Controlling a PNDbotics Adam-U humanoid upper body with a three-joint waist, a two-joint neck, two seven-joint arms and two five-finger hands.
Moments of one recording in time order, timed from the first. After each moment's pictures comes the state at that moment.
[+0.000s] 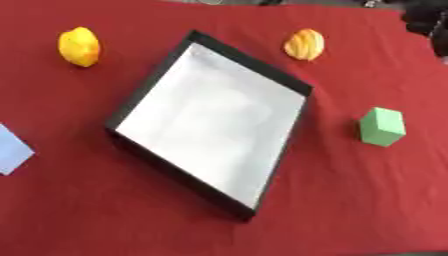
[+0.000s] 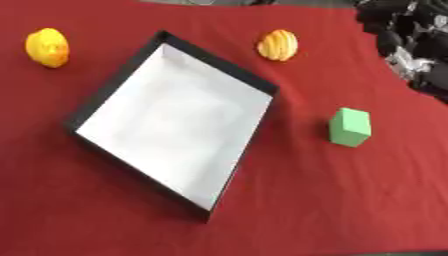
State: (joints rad) left arm -0.33 0.53 0.15 -1.78 0.35 -0.17 0.08; right arm -0.07 -0.83 -0.12 -1.93 -0.38 -0.25 0.37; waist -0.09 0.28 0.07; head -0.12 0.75
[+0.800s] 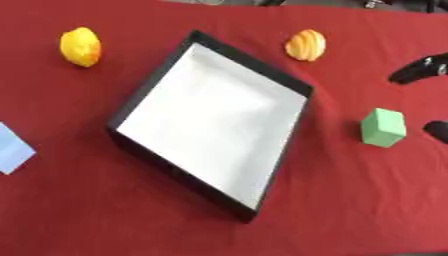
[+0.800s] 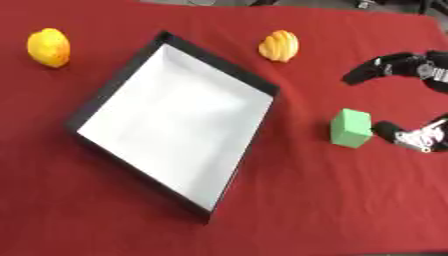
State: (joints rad) left arm -0.33 0.54 0.15 -1.78 0.35 -0.18 0.08; right arm 0.01 -1.24 -0.08 -1.91 -0.13 -0.44 0.44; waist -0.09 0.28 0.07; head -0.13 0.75
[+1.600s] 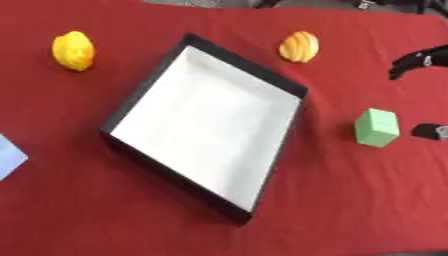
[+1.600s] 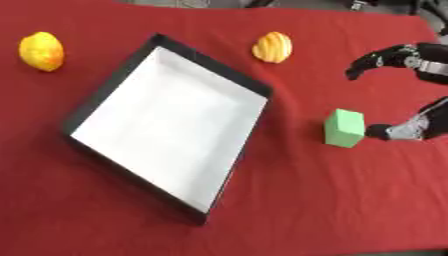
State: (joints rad) left arm -0.33 0.54 0.15 -1.78 0.35 -0.18 0.07; right arm 0.00 -1.30 0.02 -1.80 -0.02 -0.38 0.32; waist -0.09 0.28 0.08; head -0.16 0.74
